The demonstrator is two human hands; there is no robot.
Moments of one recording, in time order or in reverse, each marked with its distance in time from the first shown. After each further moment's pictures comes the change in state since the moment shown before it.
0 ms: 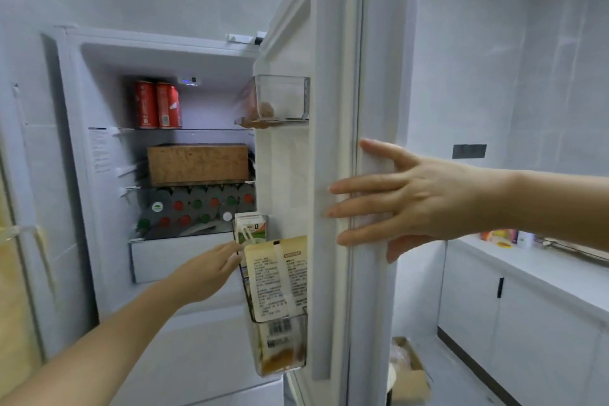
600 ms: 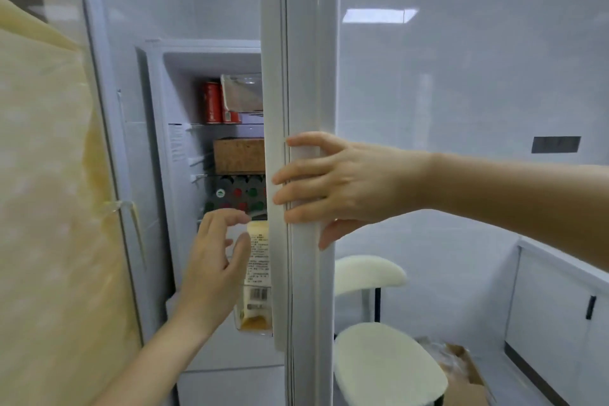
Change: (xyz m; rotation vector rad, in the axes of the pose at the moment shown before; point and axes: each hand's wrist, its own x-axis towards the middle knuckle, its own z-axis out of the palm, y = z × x) left_hand -0.135 0.111 -0.039 -0.348 0.853 -0.005; right_hand 0.099 0.000 0.013 0.031 0.375 -0.128
